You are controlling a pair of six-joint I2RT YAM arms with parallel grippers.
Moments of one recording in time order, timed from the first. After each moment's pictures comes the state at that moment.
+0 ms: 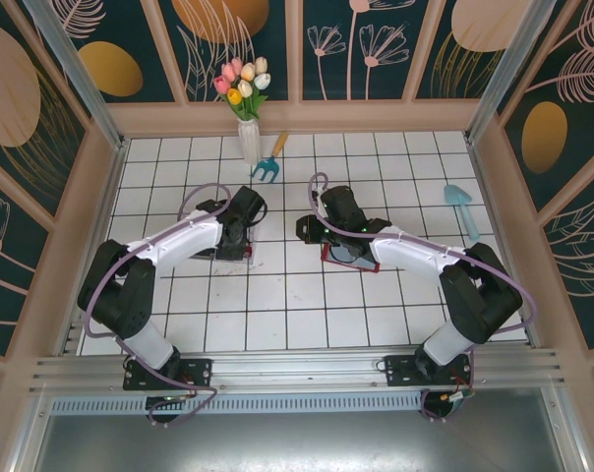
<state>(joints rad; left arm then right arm) -0.56 1.66 1.14 -0.80 -0.28 -2.09 0.69 1.57 0.95 -0.06 -0.19 0.58</state>
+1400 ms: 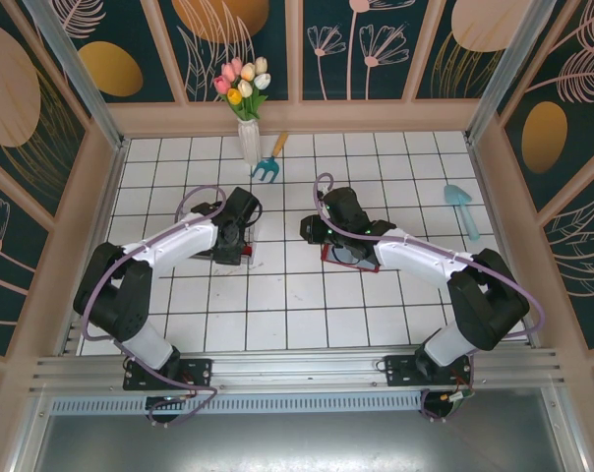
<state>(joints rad) -0.54 1.63 1.07 -0.72 -0.23 -2.03 0.70 1.53 0.93 -0.10 -0.13 0.62</state>
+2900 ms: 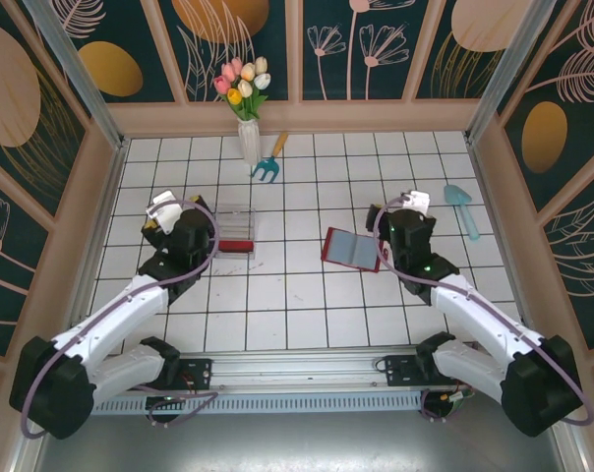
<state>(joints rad) -0.47 1.07 0.60 -0.01 -0.90 -0.51 0.46 1.01 0.54 0.00 0.54 0.35</state>
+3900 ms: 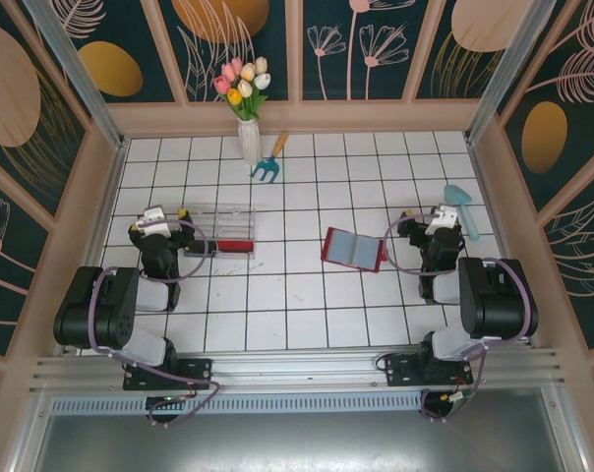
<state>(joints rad) -0.03 1.52 0.23 1.15 -0.28 -0.10 -0.04 1.53 0.25 1.06 0.03 0.12</state>
